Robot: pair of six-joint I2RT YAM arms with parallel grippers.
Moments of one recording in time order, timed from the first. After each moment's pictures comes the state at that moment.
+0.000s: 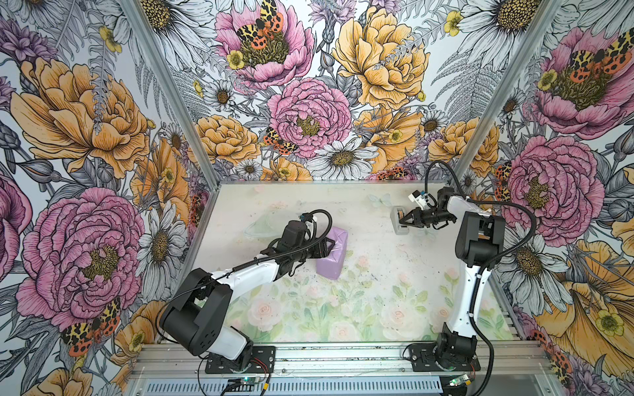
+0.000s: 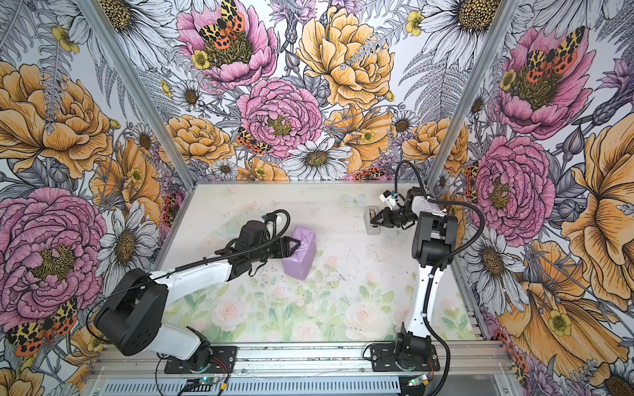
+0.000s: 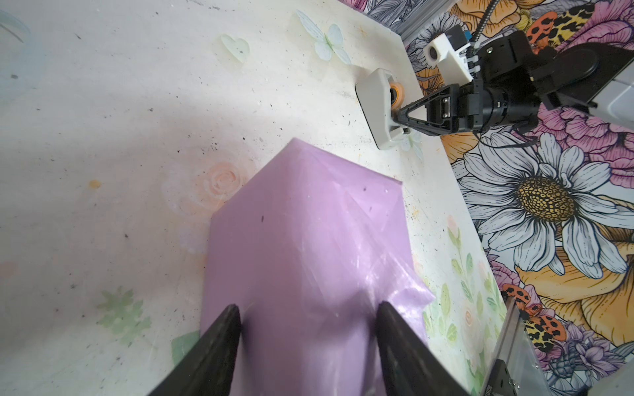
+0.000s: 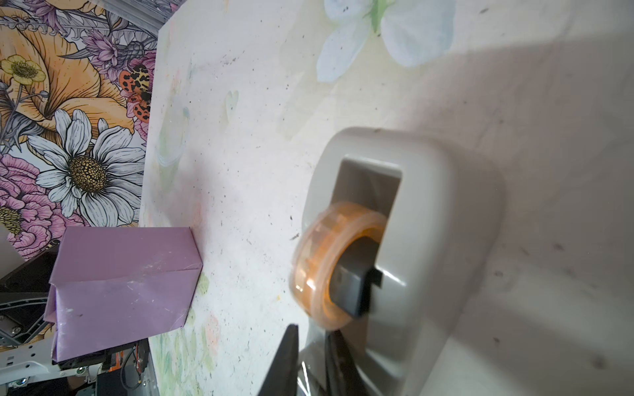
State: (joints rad) left arm -0.57 1.48 0.77 0.13 0.26 -0.58; right arm -0.22 2.32 1.80 -0.96 -0.94 -0.36
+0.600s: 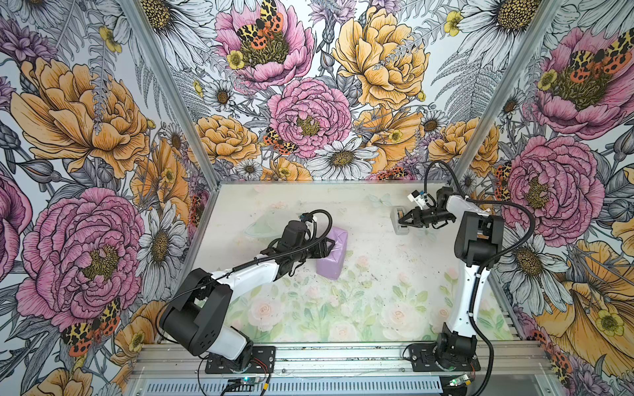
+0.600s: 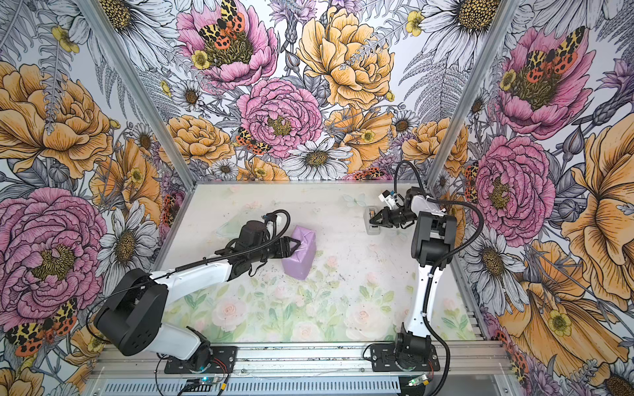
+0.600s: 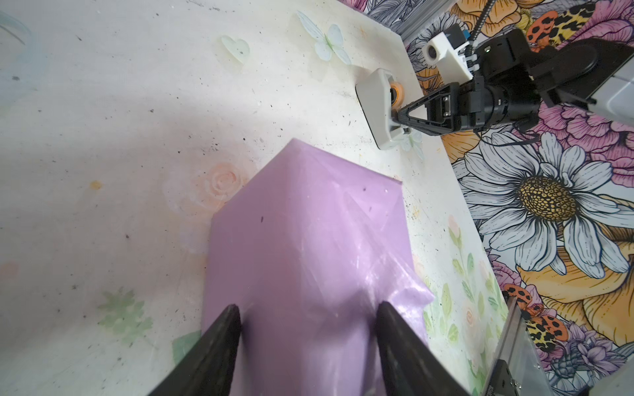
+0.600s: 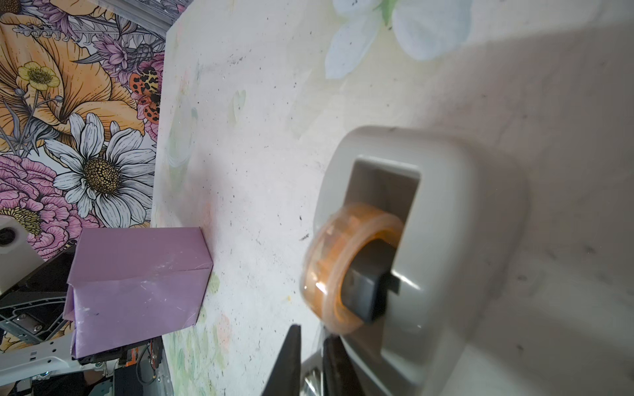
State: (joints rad) left arm -0.57 1.48 0.77 0.13 0.26 -0.58; right arm -0.22 2.33 1.83 -0.99 -0.95 -0.35
